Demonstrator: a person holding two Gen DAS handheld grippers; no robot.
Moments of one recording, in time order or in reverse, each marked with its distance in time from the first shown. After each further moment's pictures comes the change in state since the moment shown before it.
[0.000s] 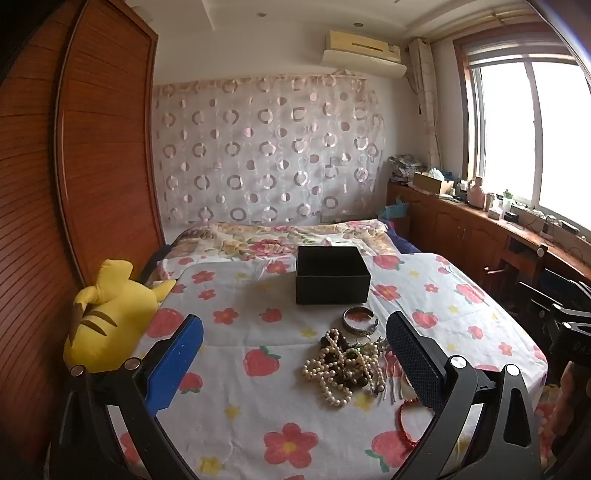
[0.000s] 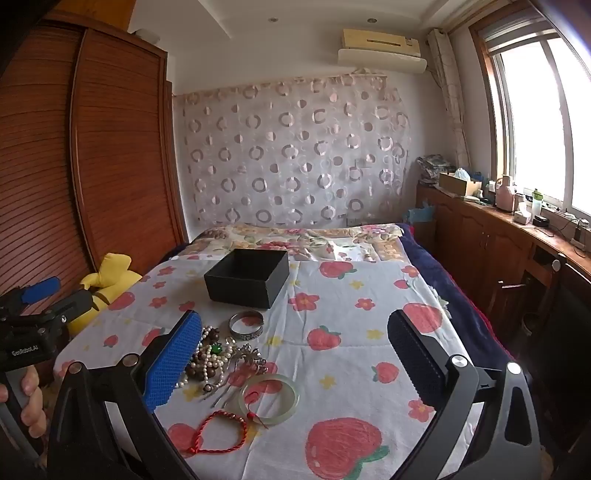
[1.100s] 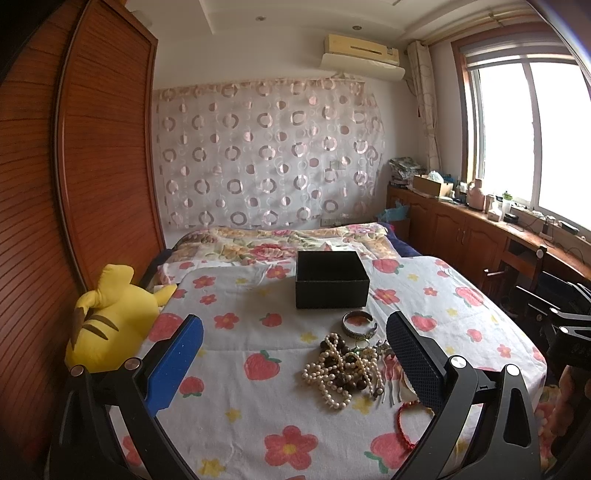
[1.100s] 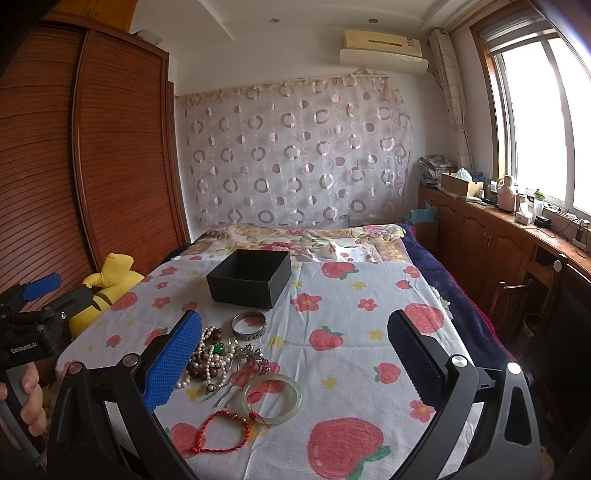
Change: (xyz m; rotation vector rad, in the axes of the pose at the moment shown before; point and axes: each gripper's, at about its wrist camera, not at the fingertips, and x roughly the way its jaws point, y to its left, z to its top) left arm -0.001 0.000 0.002 0.003 -0.009 0.003; right arm -0.002 0.000 0.000 -0.001 0.004 0.002
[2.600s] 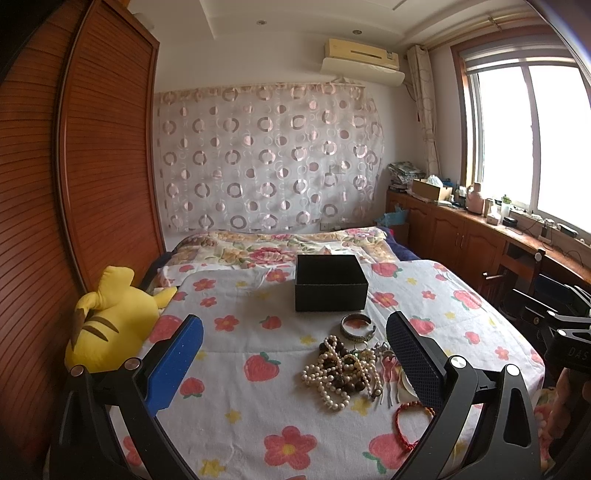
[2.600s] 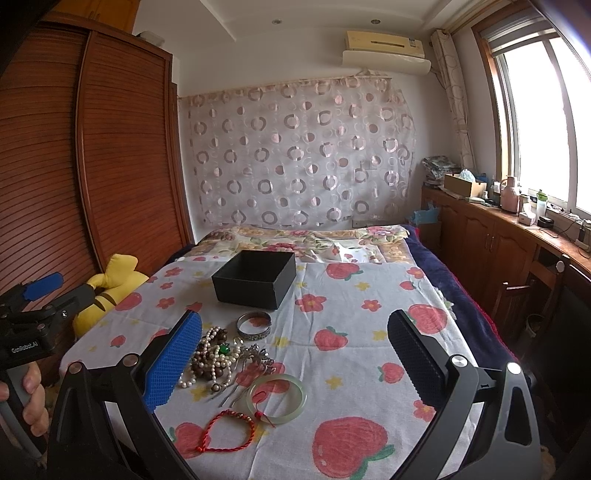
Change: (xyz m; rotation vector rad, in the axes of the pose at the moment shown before) left arm -0.007 -0.002 0.005 0.000 -0.013 -0.001; right arm -0.001 0.001 0.000 0.003 -0.001 0.002
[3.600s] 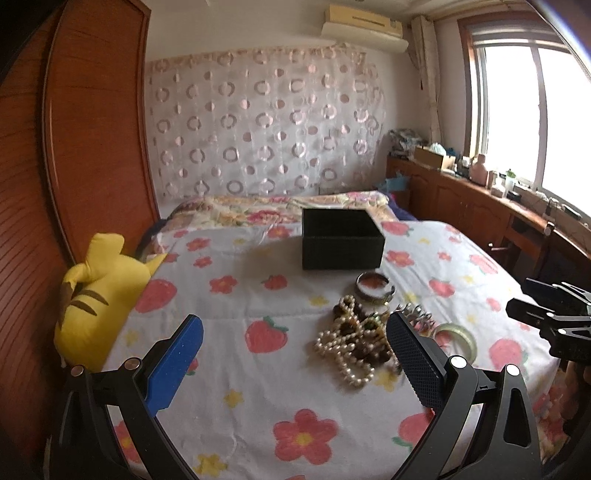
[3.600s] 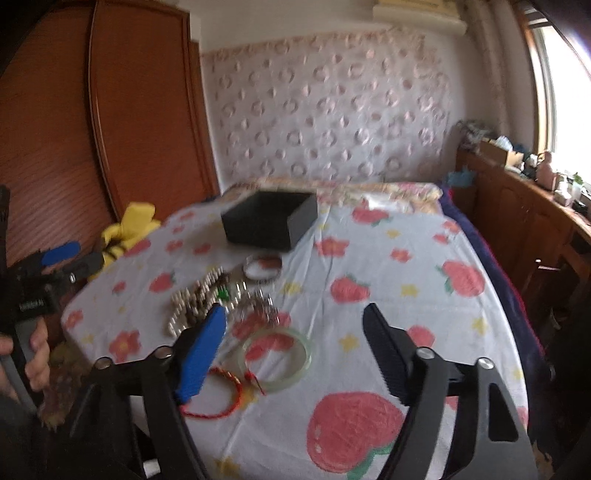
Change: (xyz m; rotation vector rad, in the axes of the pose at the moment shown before) left arm 0.051 0.017 -0.030 0.001 0.145 -0.016; right arm 0.067 -0.011 -0.042 -0.061 0.233 0.126
